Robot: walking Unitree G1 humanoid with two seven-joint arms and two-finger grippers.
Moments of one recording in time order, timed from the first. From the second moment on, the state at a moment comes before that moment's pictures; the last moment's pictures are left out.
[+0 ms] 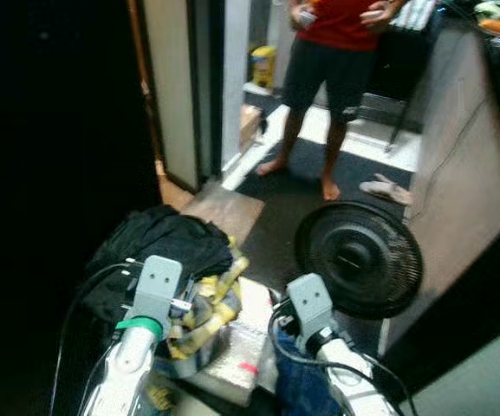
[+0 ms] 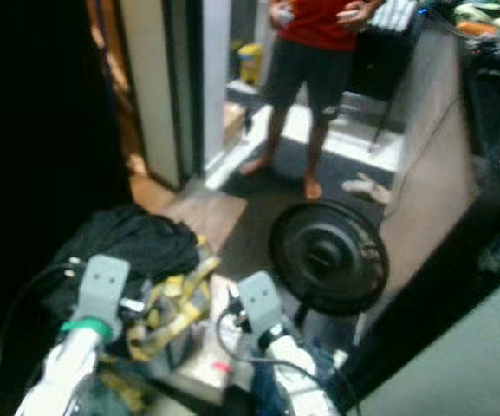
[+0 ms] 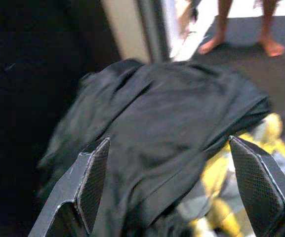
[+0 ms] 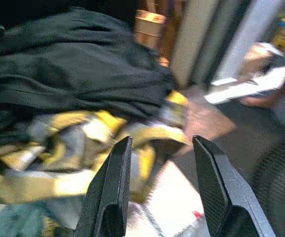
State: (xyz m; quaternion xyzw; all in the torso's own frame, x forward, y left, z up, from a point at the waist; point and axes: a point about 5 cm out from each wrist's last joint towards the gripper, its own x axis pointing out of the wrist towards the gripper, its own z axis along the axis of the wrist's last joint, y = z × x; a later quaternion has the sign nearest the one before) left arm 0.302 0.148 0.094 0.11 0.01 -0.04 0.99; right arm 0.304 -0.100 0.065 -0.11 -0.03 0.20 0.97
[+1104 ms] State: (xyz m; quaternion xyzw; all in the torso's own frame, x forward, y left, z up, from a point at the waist) left arm 0.303 0.145 0.095 0.11 0.01 -0.05 0.99; right arm 0.301 -0.102 0.062 -0.10 -0.02 0.20 0.97
